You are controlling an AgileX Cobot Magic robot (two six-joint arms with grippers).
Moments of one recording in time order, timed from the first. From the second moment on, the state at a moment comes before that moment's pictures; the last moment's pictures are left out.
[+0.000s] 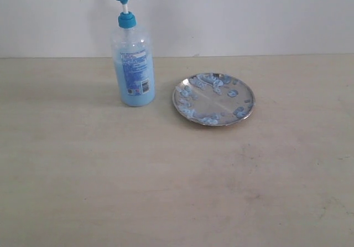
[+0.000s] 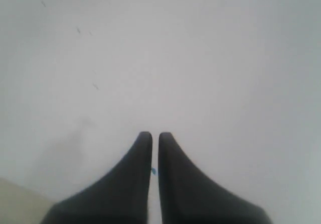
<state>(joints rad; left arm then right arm) -0.13 0.00 -0.23 1.16 -0.03 -1.80 -0.08 0.00 0.00 0.20 0.32 -0.13</state>
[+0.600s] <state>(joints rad) -0.14 0.00 -0.31 0.63 0.14 -1.08 -0.08 0.00 0.00 0.20 0.32 -0.13</state>
